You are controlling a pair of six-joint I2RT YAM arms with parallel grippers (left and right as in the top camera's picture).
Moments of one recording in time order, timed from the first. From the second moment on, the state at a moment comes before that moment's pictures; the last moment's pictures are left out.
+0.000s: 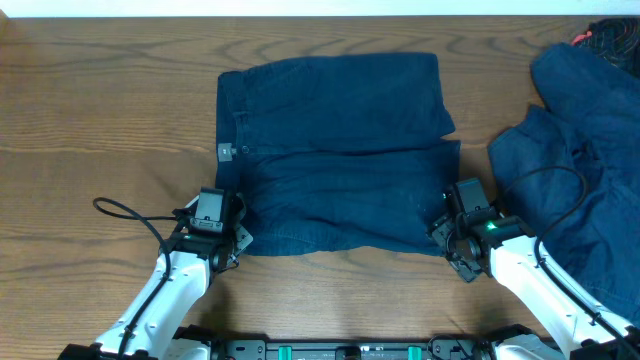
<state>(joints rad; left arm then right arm) -0.17 1.25 0.45 -0.47 -0.05 -0.90 0.29 1.30 0.56 -0.66 0.06 1.23</state>
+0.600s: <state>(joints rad) -0.17 1.25 0.45 -0.47 -0.05 -0.90 0.29 1.29 0.51 -0.63 0.05 1.24</state>
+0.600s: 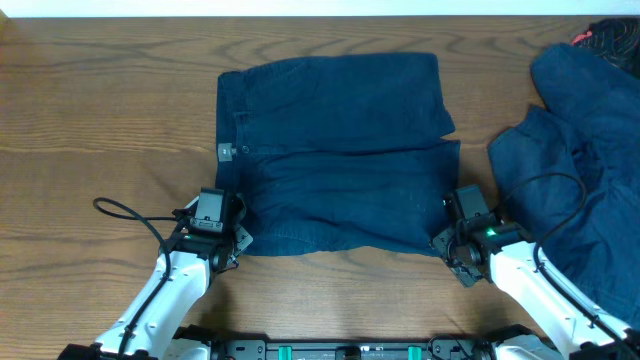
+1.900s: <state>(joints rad) -0.18 0.79 0.90 -1.36 0.19 -0.65 0.13 1.04 0.97 -0.87 0.07 0.71</state>
